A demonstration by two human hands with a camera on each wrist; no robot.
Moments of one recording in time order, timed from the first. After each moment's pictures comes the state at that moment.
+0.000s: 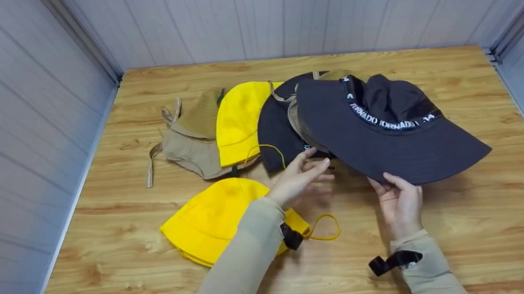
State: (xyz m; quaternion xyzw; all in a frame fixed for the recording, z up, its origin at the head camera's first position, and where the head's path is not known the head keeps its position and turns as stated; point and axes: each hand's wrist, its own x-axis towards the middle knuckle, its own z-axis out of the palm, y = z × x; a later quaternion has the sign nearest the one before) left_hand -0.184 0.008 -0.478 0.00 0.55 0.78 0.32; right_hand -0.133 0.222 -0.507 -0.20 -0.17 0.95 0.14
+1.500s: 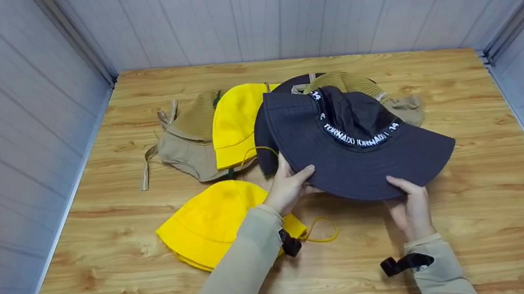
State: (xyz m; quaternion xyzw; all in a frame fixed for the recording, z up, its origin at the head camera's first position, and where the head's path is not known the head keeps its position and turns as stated) left_hand -0.177 0.007 -0.493 0.03 0.47 0.86 0.21; right_hand -0.125 0.248 -0.506 -0.16 -0.29 0.94 0.05
